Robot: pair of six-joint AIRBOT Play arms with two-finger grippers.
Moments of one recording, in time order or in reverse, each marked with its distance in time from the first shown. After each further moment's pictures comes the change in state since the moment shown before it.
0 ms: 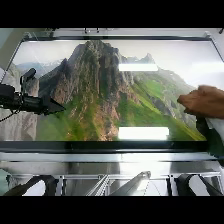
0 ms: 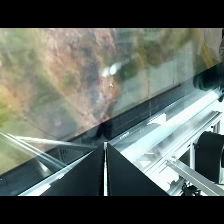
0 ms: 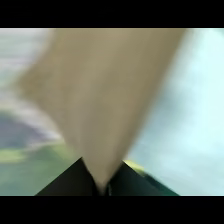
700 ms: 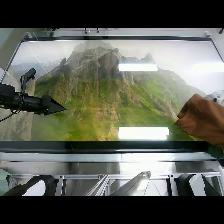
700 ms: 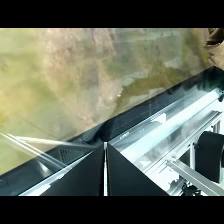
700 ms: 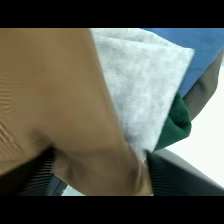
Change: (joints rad) left arm -0.002 0.000 0.000 -0.001 -0.003 0.001; right arm -0.198 0.113 -0.245 -0.201 -0.020 0.016
